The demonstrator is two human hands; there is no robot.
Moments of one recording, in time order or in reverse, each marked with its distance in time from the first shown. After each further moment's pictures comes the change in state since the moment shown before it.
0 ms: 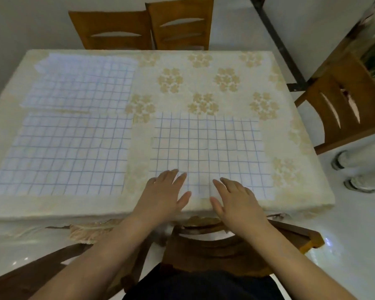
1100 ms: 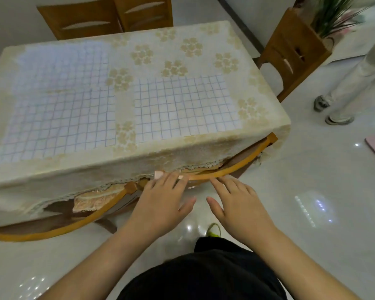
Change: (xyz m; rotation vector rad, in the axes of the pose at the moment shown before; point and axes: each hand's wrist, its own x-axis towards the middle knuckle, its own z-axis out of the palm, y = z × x) left_hand -0.229 0.094 0.042 0.059 0.010 0.178; right_hand -0.256 -0.052 0.082 -0.004 0.197 0.134
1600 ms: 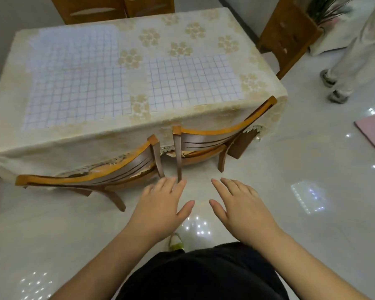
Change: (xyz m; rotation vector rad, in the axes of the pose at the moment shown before) left_hand -0.169 -0.012 0.047 -0.054 -0.062 -0.016; right_hand -0.144 -0.088 0.041 0.014 -0.079 -0.017
